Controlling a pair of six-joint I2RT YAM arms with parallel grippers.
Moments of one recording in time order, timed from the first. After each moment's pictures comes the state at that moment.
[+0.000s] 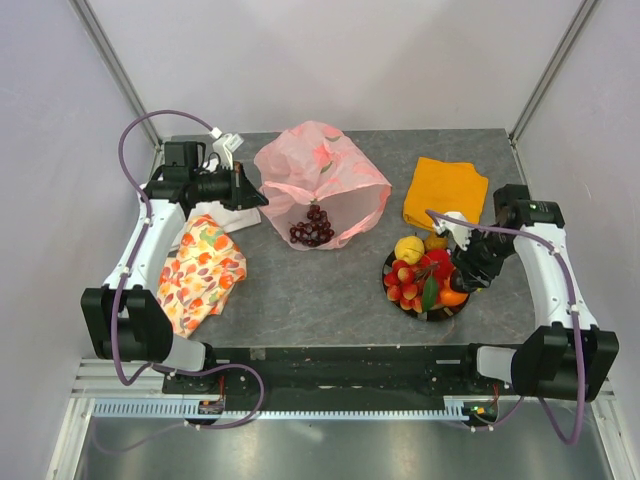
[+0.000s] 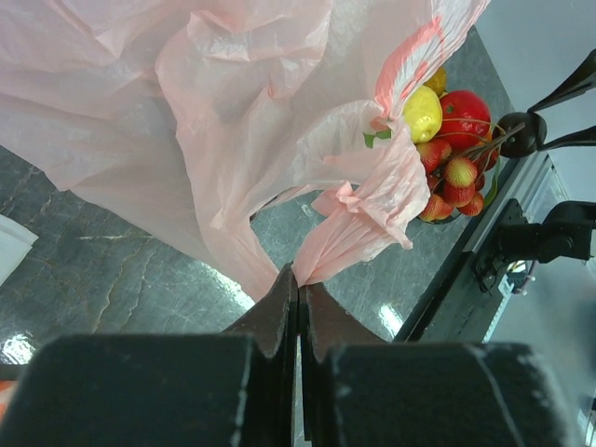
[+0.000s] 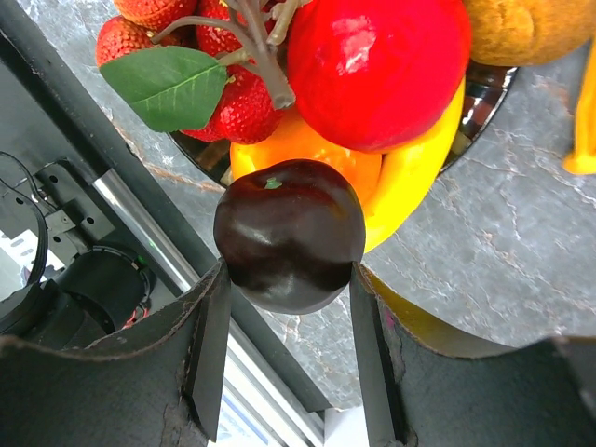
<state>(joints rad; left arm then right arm) -0.03 1.45 1.29 -0.58 0.87 0.00 -0.11 1.25 1.14 -1.35 -0.37 -1.13</state>
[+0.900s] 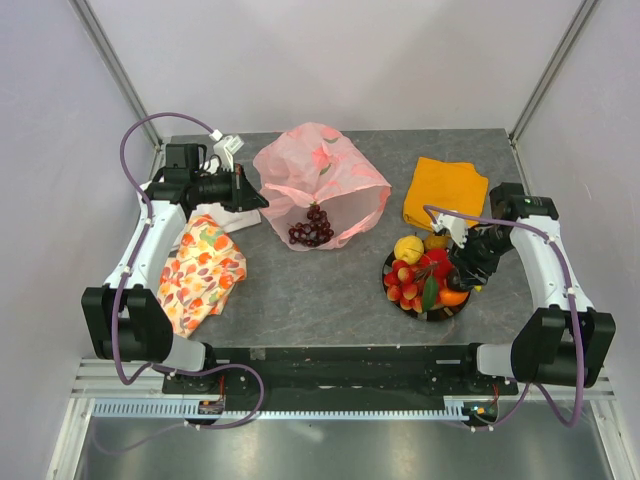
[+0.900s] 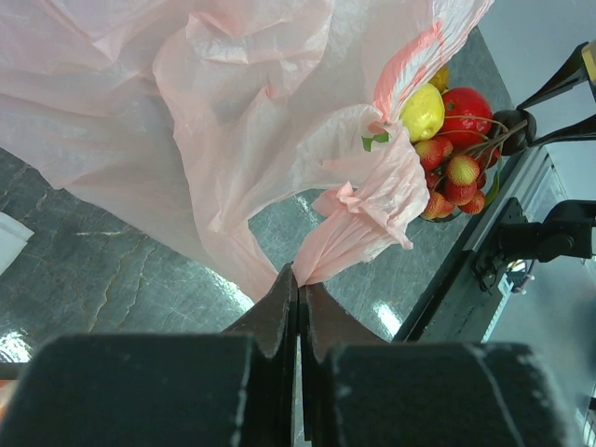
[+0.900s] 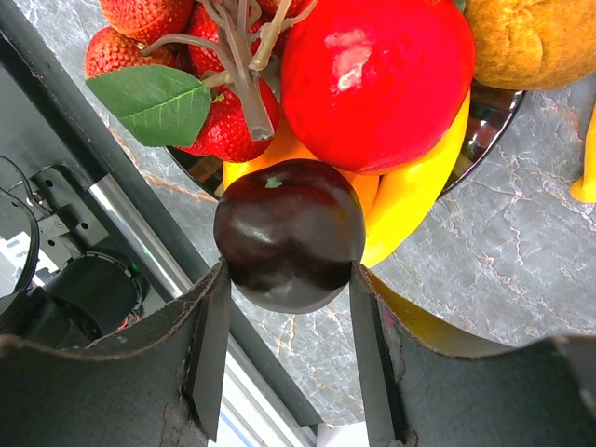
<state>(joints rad) -0.03 1.45 1.27 -0.57 0.87 0.00 -0.11 1.33 1.14 -1.32 -0.39 -1.16</state>
